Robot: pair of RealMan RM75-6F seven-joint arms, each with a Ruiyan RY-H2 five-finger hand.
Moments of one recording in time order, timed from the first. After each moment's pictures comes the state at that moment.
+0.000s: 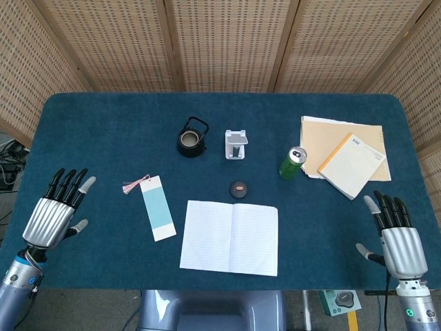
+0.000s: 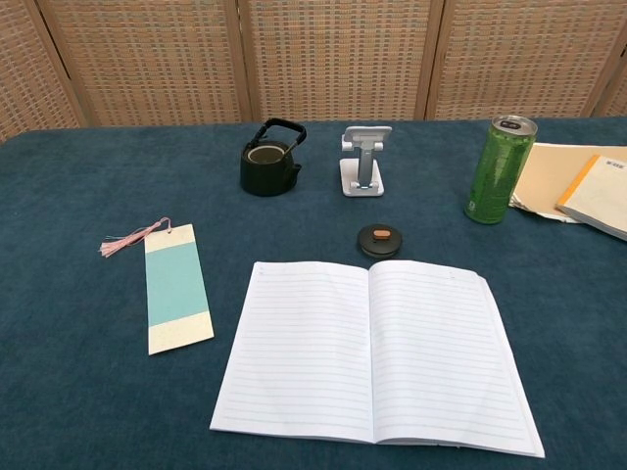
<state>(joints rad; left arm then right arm) -0.28 -1.23 -0.06 -1.46 1.73 1.45 0.26 0.09 -1.23 0.07 -1.52 -1.60 1.58 -0.04</state>
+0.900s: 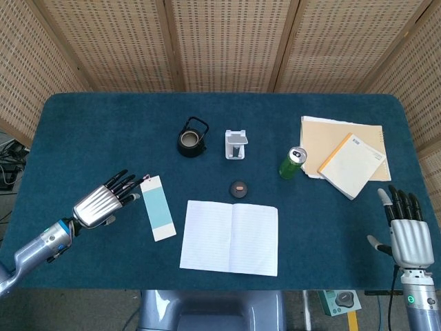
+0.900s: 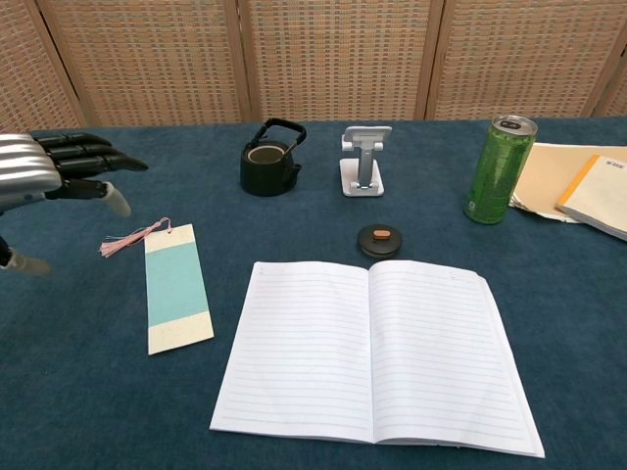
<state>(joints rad) -0.61 -1.36 0.05 -1.06 1.93 1.18 -0.03 0.11 -1.28 0.12 -1.41 -1.48 1.51 -0.08</state>
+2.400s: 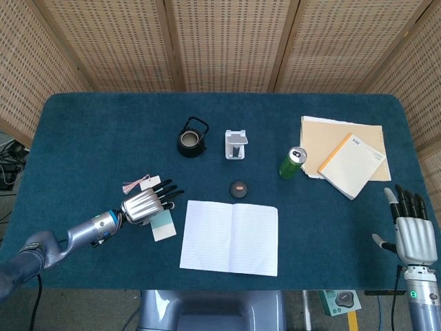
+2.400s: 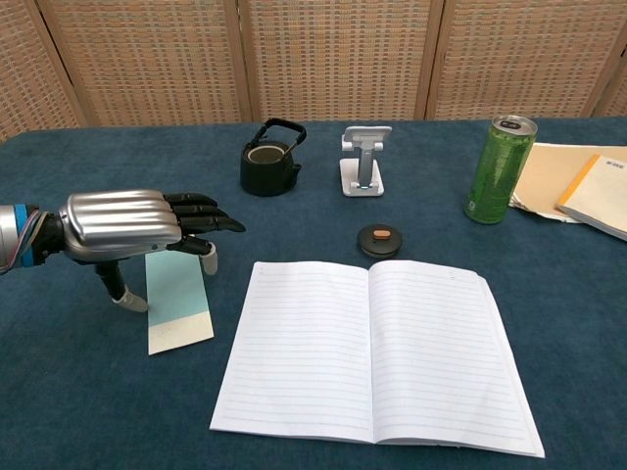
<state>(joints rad) -0.83 -1.65 0.18 -0.73 1.93 1.10 -0.24 0.12 -1.31 0.13 -1.34 -1.42 1.47 -0.04</state>
